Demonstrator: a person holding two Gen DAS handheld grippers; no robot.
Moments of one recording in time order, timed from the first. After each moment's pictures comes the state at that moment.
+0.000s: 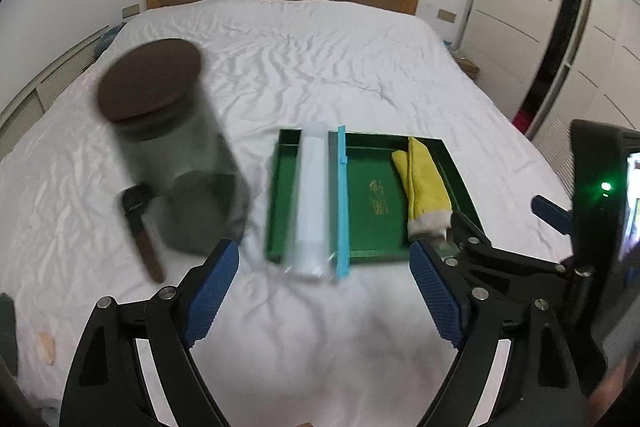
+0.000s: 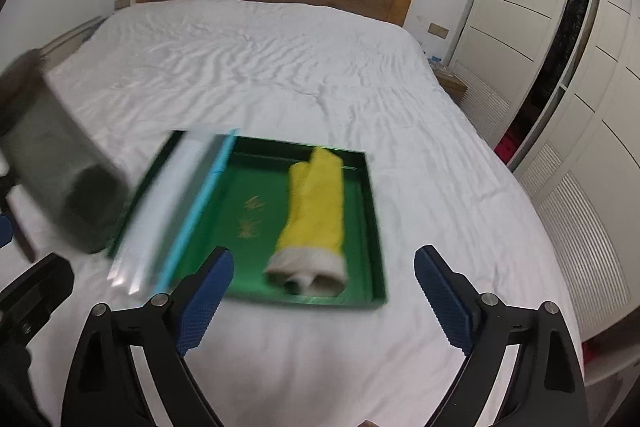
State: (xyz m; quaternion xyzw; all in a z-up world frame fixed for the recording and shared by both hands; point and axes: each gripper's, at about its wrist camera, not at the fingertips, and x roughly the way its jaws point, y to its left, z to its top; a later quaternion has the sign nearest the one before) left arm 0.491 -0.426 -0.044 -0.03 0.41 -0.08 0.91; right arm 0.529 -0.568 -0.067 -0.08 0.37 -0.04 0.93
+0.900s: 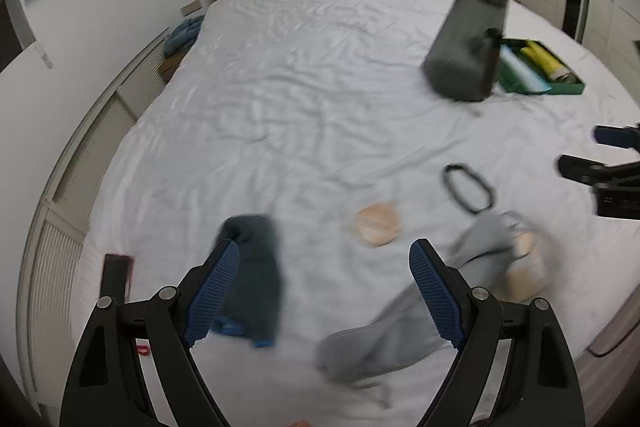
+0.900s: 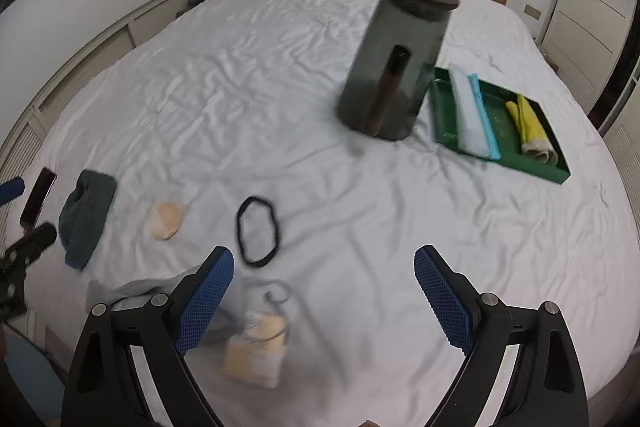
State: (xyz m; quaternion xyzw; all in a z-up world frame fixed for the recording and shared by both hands) left arm 0.310 -0.043 -0.060 0.12 0.46 0.00 0.88; right arm 0.344 -0.286 -0.061 -0.06 0.45 0.10 0.89
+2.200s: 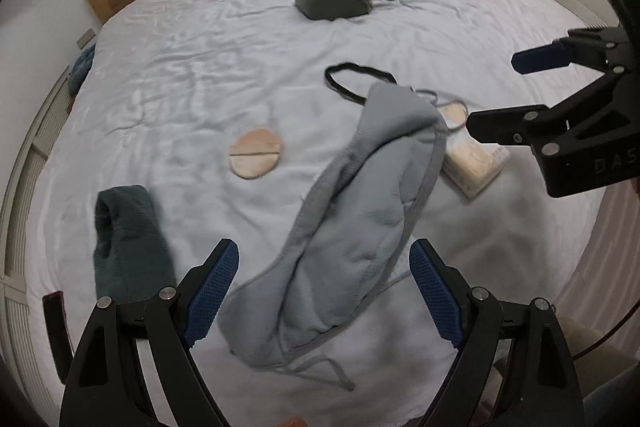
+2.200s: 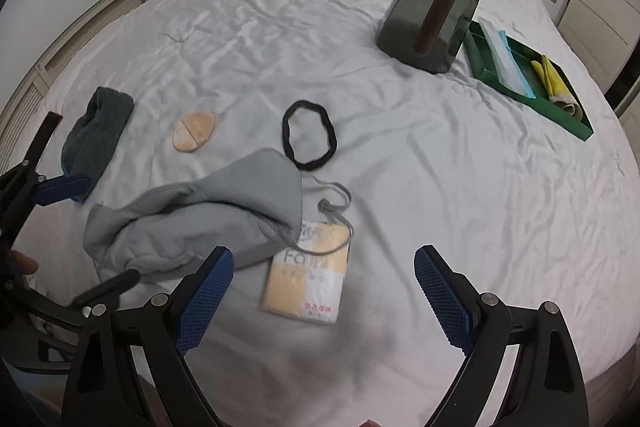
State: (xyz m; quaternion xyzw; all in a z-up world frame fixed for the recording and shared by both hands) left arm 0.263 -0.101 -0.151 0.20 0.48 -0.18 0.83; right arm 0.306 -0.253 -0.131 -0.07 0.49 0.11 0.86
